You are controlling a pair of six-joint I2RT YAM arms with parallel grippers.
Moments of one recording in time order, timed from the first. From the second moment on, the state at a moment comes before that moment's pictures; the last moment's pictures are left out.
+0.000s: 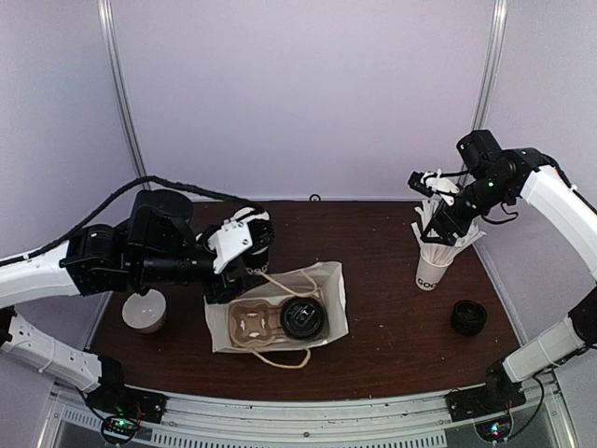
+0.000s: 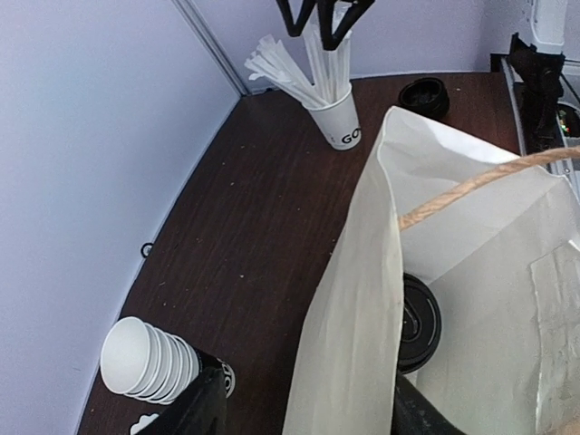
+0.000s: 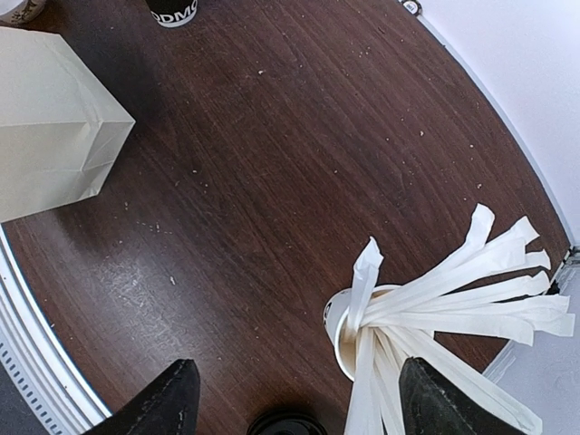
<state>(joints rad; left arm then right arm) -1.18 1.13 1.09 -0.44 -0.16 0.37 0.30 1.38 1.50 -1.14 -0.23 -0.57</state>
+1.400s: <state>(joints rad) -0.88 1.08 1.24 -0.49 -0.16 0.31 0.30 1.69 1.66 -1.11 -0.20 -0.51</state>
